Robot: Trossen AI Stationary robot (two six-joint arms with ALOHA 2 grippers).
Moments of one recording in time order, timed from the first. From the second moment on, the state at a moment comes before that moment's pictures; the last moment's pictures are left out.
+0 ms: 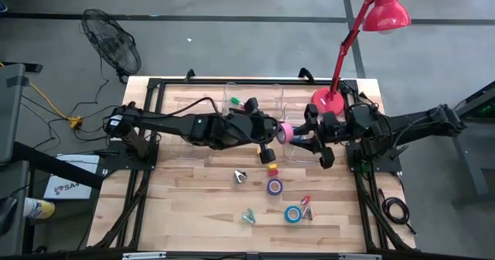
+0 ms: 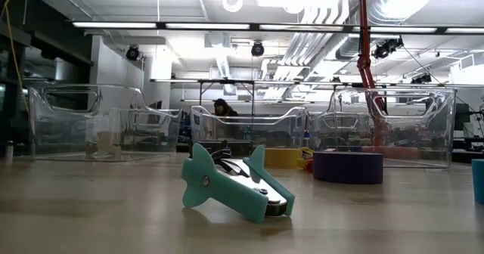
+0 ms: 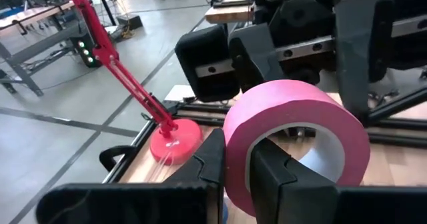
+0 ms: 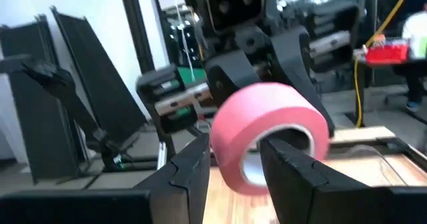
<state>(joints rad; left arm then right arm) -0.17 1.75 1.82 -0.33 -0.53 0.00 0.12 0.91 0.76 0.26 -0.04 0.17</state>
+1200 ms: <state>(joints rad) -0.17 1.71 1.82 -0.57 -0.59 -0.01 0.10 0.94 0.76 0.00 0.08 0.32</state>
